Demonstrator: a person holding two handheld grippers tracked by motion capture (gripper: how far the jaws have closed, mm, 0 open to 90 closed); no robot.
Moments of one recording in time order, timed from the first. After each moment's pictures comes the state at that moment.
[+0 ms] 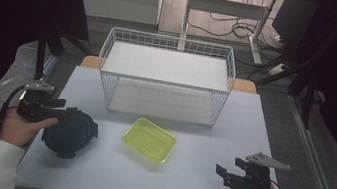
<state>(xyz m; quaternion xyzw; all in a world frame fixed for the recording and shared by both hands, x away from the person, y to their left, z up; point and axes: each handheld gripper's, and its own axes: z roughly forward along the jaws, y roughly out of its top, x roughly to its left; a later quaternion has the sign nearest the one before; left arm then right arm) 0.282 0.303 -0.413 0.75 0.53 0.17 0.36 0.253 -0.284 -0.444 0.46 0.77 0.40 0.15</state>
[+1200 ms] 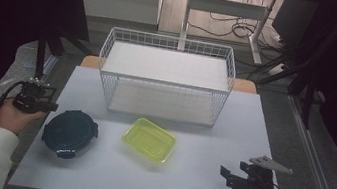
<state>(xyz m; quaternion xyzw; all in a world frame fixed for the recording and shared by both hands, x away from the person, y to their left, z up) 0.324 0.359 -0.464 0.77 0.58 0.14 0.24 0.250 -0.291 -0.450 0.50 0.76 0.38 0.17</state>
